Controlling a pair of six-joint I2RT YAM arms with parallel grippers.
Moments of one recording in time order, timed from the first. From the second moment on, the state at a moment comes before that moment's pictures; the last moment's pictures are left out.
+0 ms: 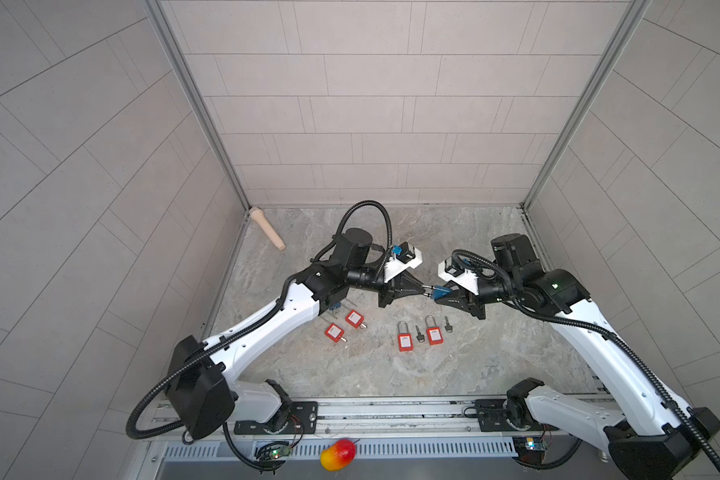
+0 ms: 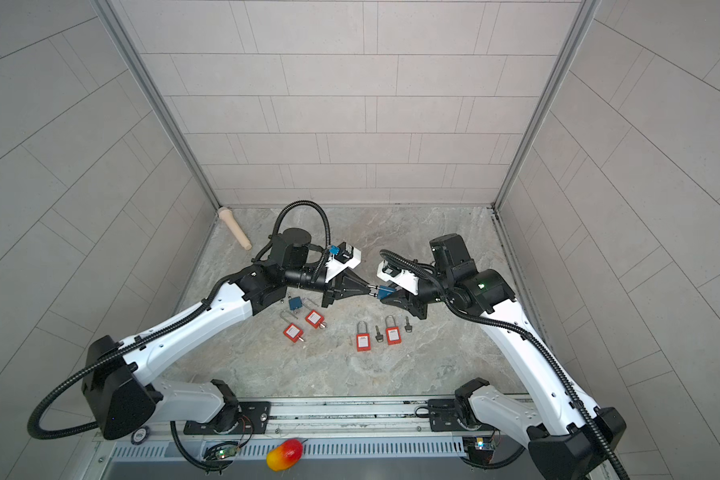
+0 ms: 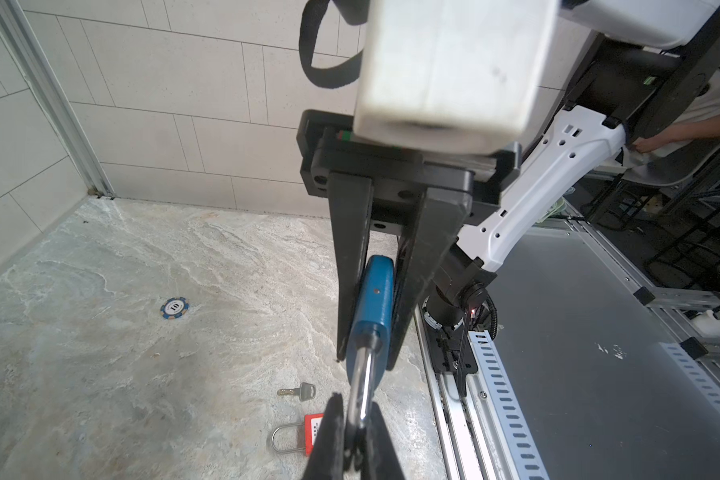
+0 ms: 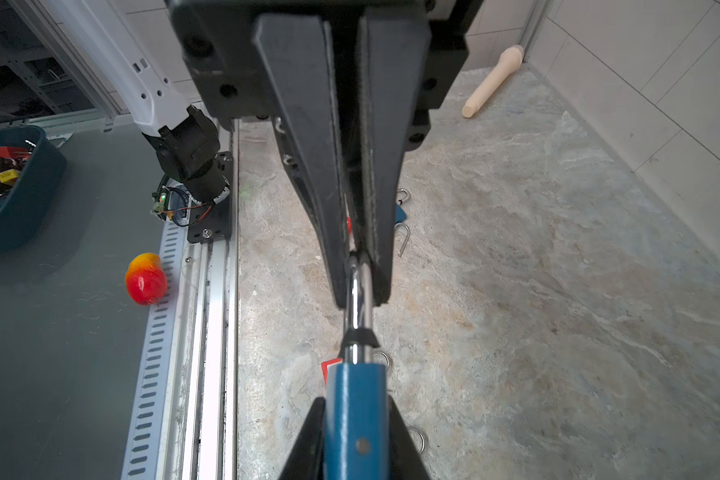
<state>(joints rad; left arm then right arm) -0.73 1.36 1.13 -0.18 0.85 0.20 0.39 1.06 1.17 -0.93 -0.74 -0.63</state>
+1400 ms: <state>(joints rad) -0.64 1.33 1.16 -0.45 0.90 0.36 0.41 0.87 1.00 -0.81 -0.61 -0.58</state>
